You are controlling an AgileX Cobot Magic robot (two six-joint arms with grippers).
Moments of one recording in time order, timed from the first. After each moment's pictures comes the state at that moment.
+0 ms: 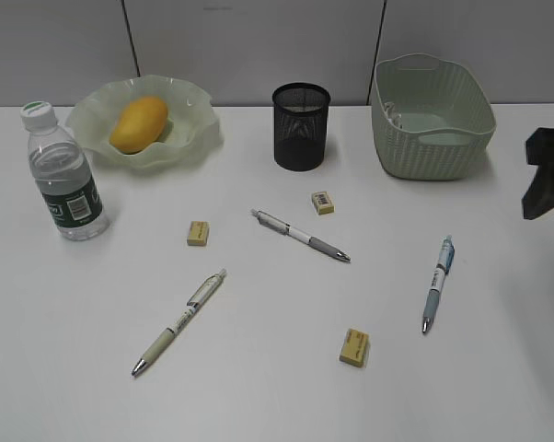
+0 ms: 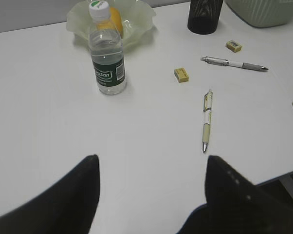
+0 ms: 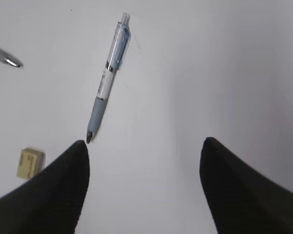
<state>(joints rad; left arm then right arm) -0.32 -0.01 -0.52 -0.02 1.07 -0.01 0.19 1.37 -0.97 0.02 0.90 0.29</state>
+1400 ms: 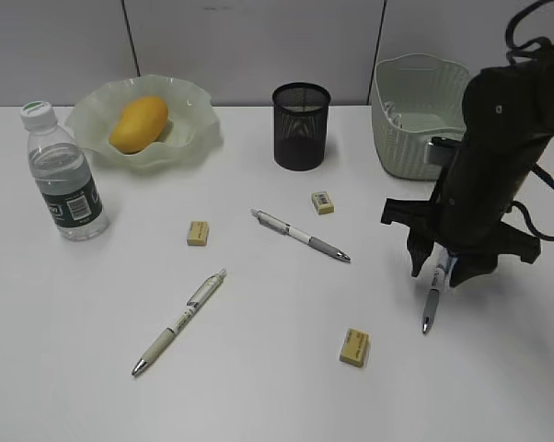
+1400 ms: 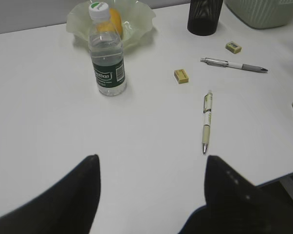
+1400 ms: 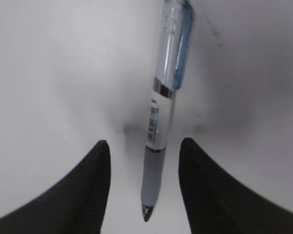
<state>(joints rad) -0.32 -0.01 -0.52 -0.02 1.07 -0.01 0.38 1.93 -1.12 -0.02 0.72 0.72</state>
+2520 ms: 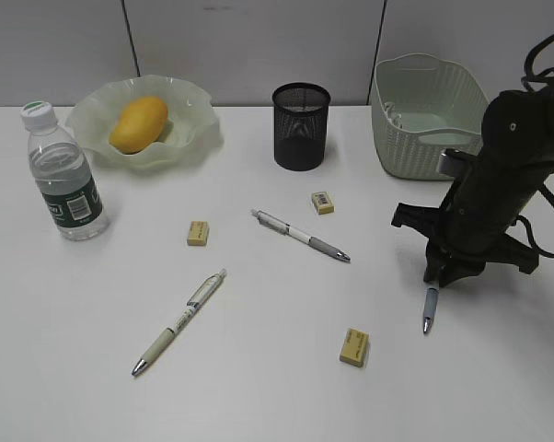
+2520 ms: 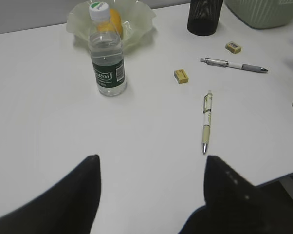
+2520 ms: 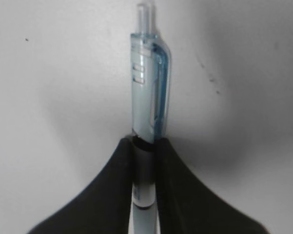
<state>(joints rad) -0.32 -0.01 -0.52 -0.02 1.07 -0.01 0.29 2.00 -1.07 0.08 0.56 0.61</state>
